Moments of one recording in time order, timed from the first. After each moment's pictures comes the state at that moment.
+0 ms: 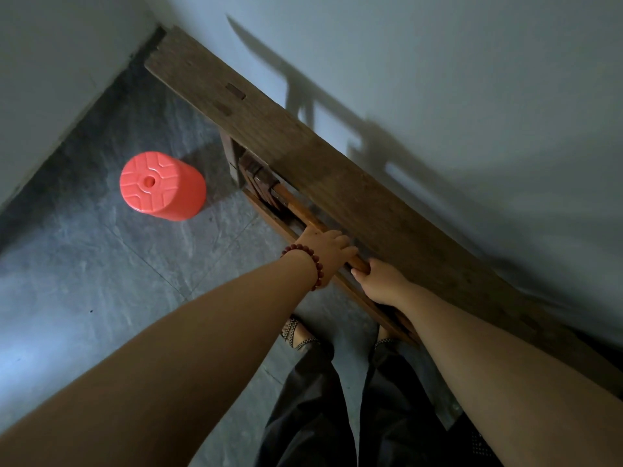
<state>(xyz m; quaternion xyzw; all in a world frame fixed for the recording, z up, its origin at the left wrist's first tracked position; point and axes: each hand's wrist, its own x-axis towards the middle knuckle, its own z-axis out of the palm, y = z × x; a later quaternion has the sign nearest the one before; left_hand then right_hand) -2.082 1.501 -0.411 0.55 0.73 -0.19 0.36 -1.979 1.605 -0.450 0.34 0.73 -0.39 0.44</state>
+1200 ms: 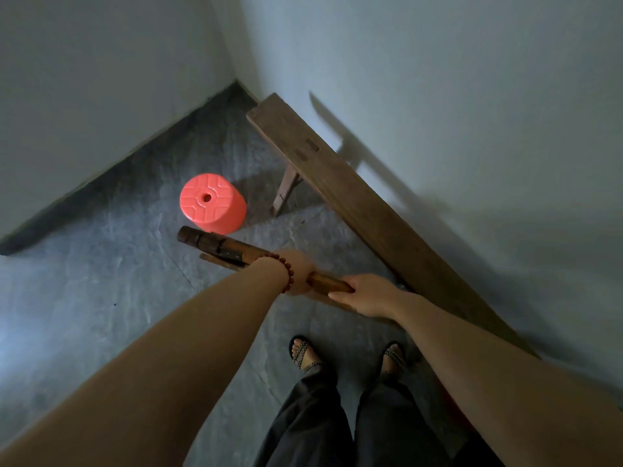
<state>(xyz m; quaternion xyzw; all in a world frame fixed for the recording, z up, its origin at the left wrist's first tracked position) -2.121 1.349 -0.295 0.38 0.78 -0.09 0.49 -2.025 1.500 -0.310 0.07 0.83 -0.31 0.46</state>
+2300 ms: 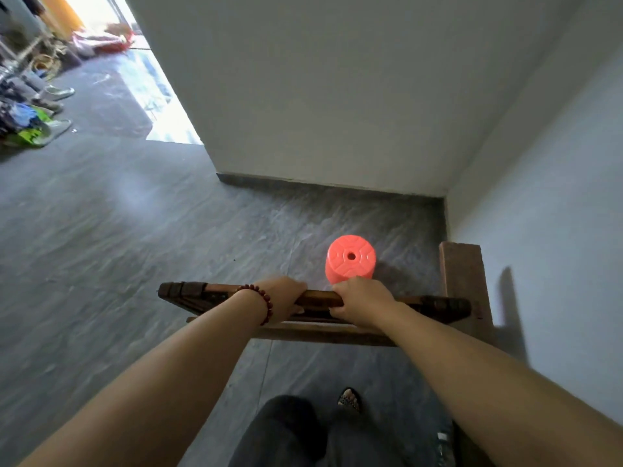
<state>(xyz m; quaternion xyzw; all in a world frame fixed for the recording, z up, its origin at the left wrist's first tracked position) -2.126 1.095 -0.207 -0.03 0.94 0.13 0.33 -2.216 1.263 -0.213 -0.46 0.84 -0.06 0.28</state>
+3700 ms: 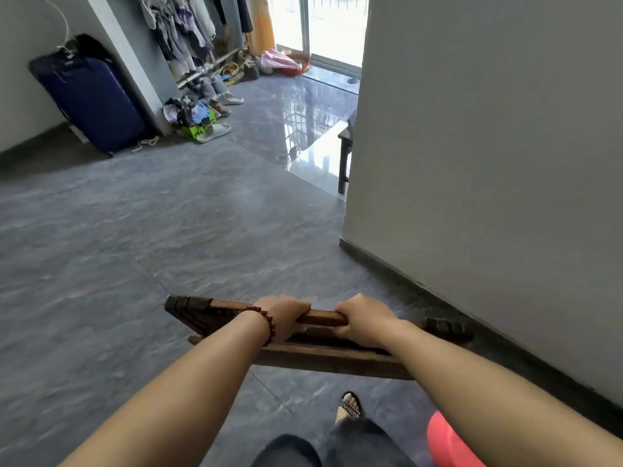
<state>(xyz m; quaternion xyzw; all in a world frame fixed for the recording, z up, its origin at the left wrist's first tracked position) -2.127 0.592 -0.188 -0.26 0.91 0.18 0.26 -2.289 0.694 -0.190 -0.62 0.71 0.02 0.33</state>
